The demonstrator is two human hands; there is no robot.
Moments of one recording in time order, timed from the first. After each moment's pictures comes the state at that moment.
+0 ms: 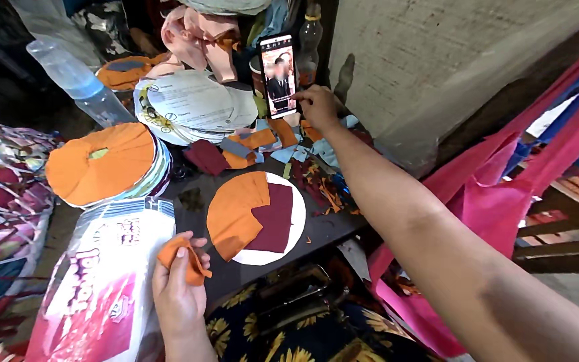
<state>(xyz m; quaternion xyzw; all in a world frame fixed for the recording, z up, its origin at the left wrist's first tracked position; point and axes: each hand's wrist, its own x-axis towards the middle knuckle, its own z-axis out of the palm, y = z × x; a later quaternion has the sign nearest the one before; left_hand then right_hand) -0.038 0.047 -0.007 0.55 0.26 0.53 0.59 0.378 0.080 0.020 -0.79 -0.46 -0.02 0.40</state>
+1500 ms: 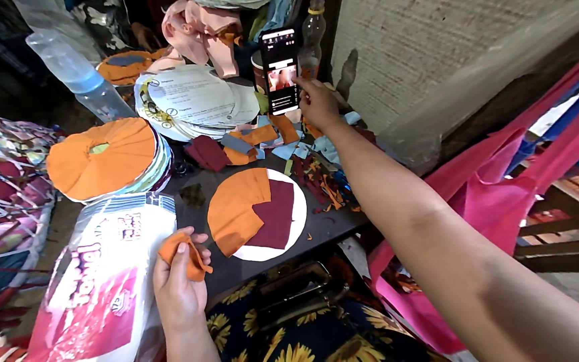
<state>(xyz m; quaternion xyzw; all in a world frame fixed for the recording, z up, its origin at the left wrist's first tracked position) -0.039 0.046 -0.006 0.56 0.25 0.53 0.59 0.379 0.084 0.017 -0.79 -0.48 -0.03 0.37</state>
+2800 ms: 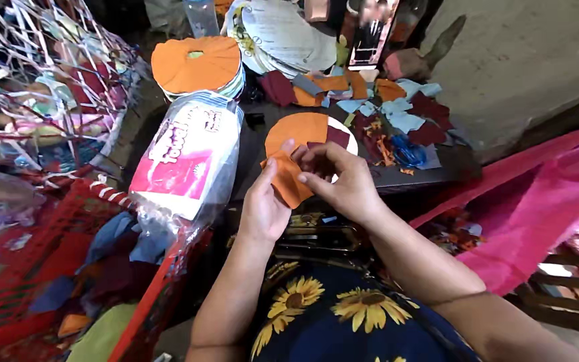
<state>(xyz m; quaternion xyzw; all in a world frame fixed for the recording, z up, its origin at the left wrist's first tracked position) -0.034 -0.025 0.022 0.34 0.16 0.42 0.83 0.116 -0.077 0.024 -0.55 -0.65 0.13 0.51</state>
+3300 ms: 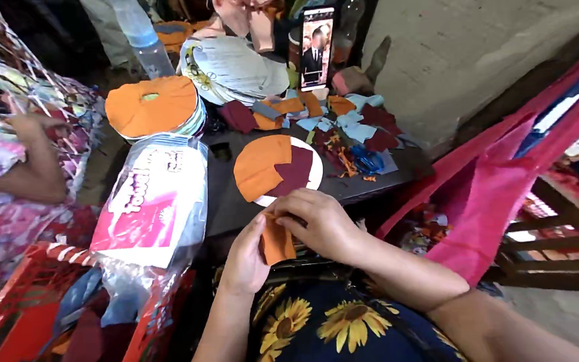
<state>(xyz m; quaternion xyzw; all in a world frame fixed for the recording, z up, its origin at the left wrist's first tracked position) -0.047 -0.036 0.003 0.42 0.17 0.30 0.84 0.113 -0.096 0.014 -0.56 -0.71 0.00 0.42</state>
